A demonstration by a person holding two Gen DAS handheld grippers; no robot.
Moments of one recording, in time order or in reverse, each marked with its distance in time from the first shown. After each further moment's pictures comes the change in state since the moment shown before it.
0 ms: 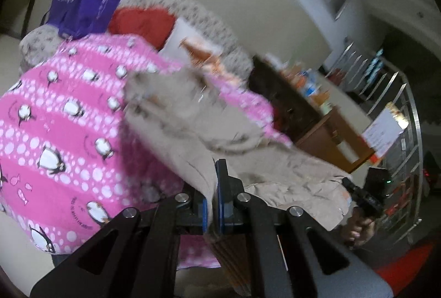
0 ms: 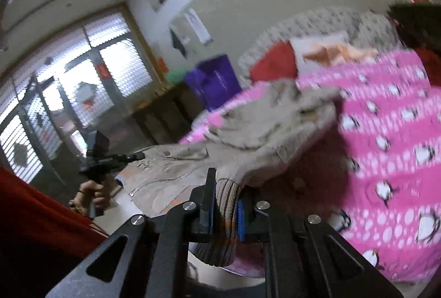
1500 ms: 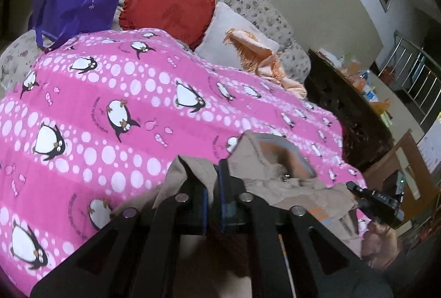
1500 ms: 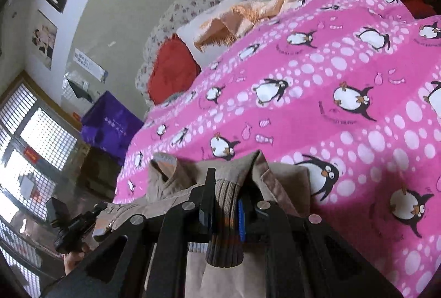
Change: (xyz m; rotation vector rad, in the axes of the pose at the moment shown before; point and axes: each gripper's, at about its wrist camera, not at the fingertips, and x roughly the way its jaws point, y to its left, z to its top) left arm 0.274 0.117 0.132 -0.006 0.097 0.259; right arm 0.229 -0.253 0.072 0.508 0.027 -0.335
